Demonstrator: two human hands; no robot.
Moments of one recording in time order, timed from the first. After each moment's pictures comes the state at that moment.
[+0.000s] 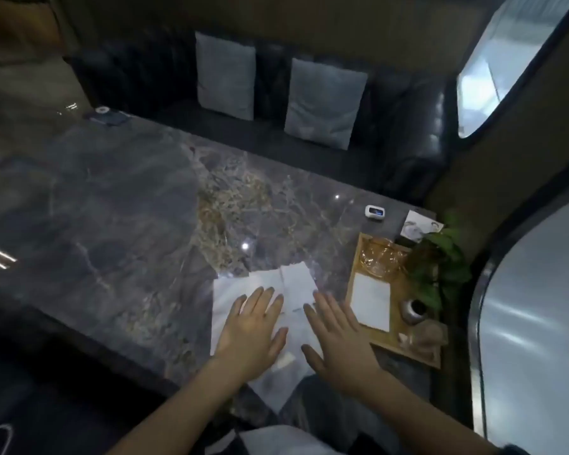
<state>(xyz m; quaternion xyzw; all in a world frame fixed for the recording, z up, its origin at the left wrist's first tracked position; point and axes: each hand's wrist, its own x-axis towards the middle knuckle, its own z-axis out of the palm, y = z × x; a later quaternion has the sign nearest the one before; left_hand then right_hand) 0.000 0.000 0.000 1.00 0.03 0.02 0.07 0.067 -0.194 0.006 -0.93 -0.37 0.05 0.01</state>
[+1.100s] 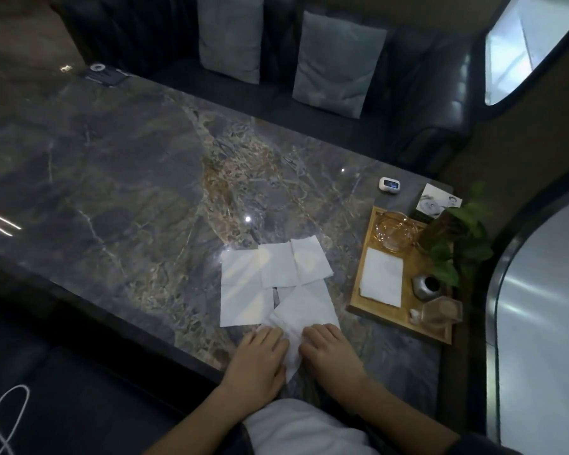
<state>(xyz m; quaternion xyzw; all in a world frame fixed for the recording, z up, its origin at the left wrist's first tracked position) -0.070 -0.019 -0.062 0.99 -0.06 -0.02 0.14 0.023 -0.192 -0.065 -0.86 -0.50 0.02 0.06</state>
